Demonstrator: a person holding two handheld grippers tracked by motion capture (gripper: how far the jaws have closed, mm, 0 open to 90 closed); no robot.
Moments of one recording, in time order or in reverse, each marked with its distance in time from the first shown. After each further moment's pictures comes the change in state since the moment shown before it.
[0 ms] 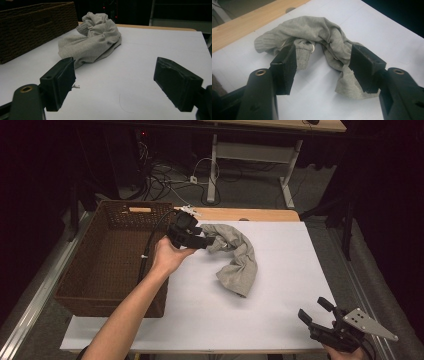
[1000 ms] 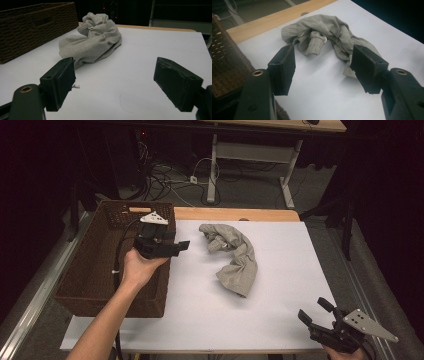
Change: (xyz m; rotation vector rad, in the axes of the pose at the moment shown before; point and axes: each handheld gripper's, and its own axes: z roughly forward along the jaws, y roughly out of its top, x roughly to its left) left arm 0.015 -0.052 -0.061 -0.111 0.040 -0.046; right arm 0.001 0.000 -0.001 -0.004 0.000 -0.007
